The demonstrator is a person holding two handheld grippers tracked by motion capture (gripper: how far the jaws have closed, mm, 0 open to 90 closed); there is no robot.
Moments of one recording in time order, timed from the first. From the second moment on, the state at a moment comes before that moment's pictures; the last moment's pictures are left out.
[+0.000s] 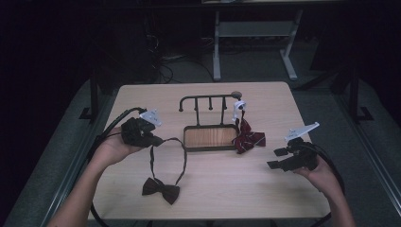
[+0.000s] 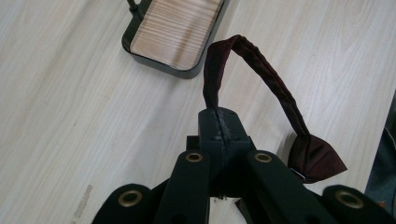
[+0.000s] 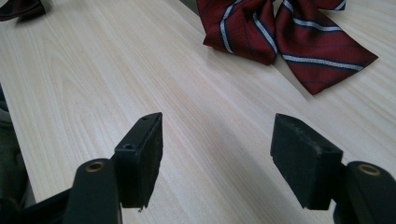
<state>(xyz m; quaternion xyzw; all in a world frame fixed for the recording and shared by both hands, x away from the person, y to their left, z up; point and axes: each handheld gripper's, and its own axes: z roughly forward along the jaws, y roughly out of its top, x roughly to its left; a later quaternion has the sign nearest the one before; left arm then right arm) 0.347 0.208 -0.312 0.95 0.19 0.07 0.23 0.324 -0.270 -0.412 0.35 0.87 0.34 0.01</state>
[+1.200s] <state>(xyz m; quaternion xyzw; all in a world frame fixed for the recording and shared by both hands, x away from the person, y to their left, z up) 0.347 0.210 -0.286 0.95 0.17 0.08 0.24 0.324 -0.270 -0.414 0.35 0.87 0.34 0.01</state>
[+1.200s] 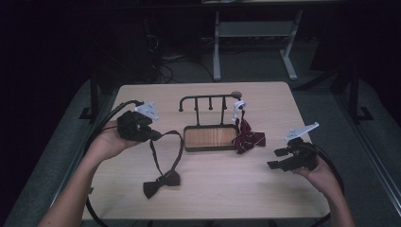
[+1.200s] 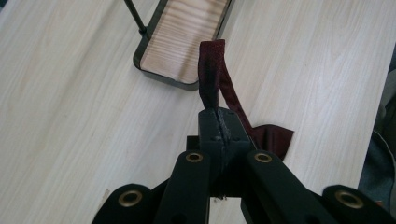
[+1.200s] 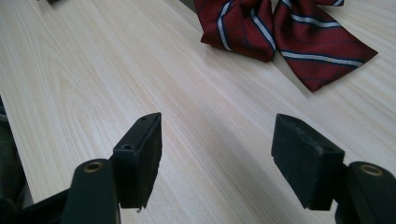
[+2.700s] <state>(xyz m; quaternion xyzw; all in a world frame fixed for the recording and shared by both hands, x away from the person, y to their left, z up) 0.376 0.194 -0.251 0.95 0.17 0.11 0.23 0.325 -0.273 -0.414 0.35 0.87 0.34 0.01</state>
